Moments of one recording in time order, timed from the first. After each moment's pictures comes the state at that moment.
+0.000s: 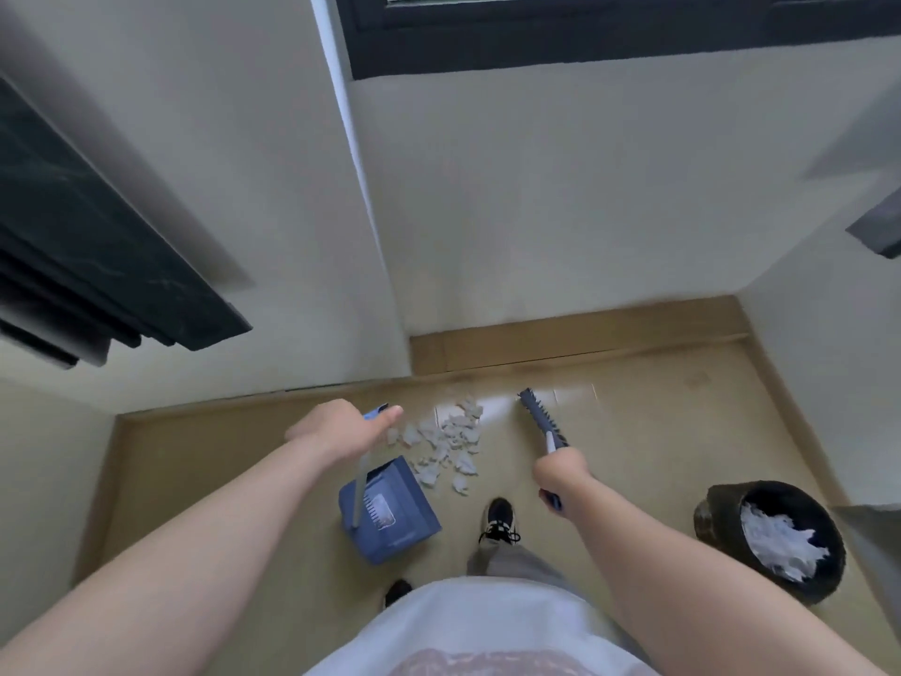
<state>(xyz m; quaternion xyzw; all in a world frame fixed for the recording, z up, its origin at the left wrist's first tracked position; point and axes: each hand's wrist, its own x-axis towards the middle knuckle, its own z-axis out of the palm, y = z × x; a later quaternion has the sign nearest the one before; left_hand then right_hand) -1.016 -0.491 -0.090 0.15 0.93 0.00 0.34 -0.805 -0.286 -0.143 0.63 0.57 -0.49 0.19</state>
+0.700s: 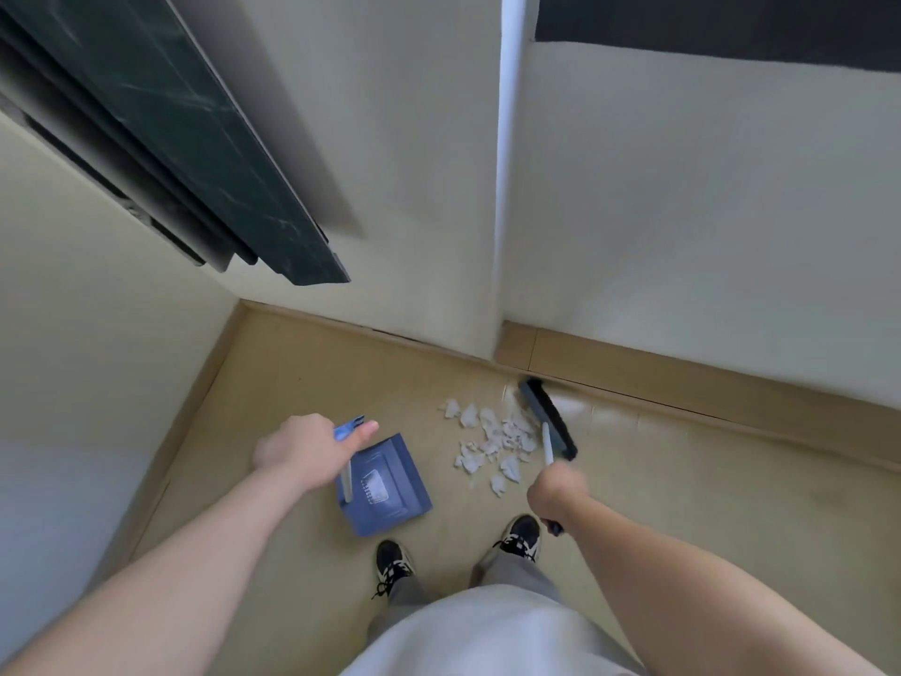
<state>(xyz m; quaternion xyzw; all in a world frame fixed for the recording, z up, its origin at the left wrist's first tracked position) -1.024 -0.555 -0.096 -0.03 0.96 -0.04 0.29 -0.925 -0.266 -0.178 0.35 0.78 -0.23 0.46</state>
